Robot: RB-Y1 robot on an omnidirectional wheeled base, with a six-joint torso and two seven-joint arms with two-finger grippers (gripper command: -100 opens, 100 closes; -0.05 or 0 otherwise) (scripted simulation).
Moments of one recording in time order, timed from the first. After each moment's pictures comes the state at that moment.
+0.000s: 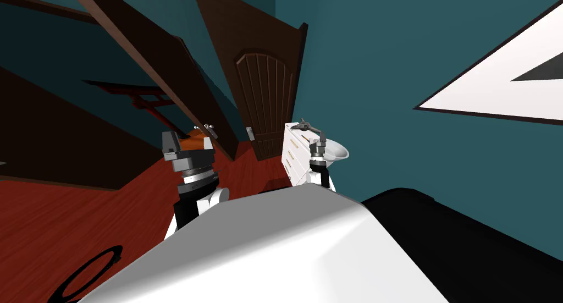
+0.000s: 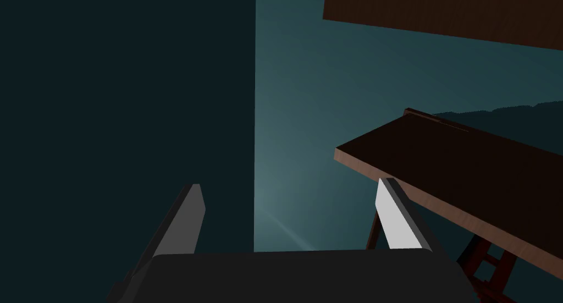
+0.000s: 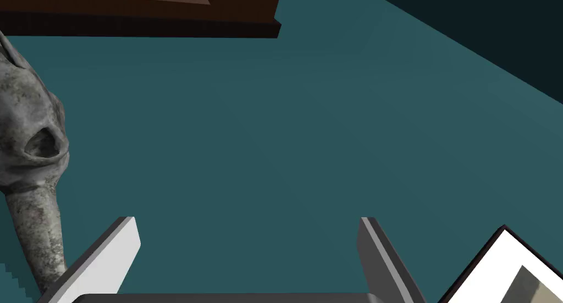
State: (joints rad) left arm 0.49 0.03 0.03 -2.35 0.06 -0.51 0.09; right arm 0.45 0.00 -0.07 -2.21 -0.08 -0.45 0.07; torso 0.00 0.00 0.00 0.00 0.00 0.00
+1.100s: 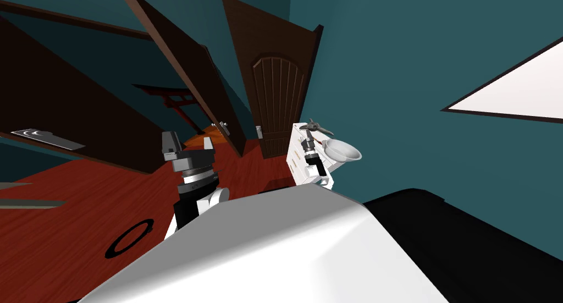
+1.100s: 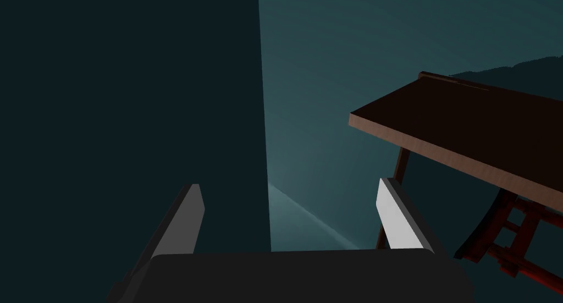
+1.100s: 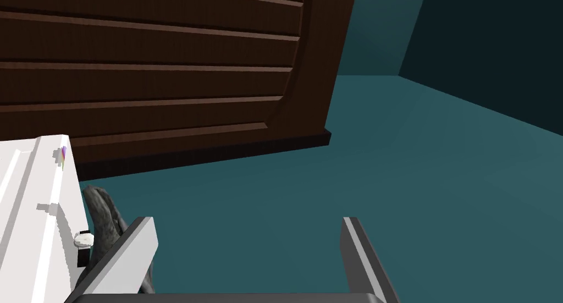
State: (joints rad) left arm 0.49 0.03 0.03 -2.35 0.06 -0.51 0.09; right arm 0.29 -0.19 -0.01 -2.14 -0.10 -0.22 -0.02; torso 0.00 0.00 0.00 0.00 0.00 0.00
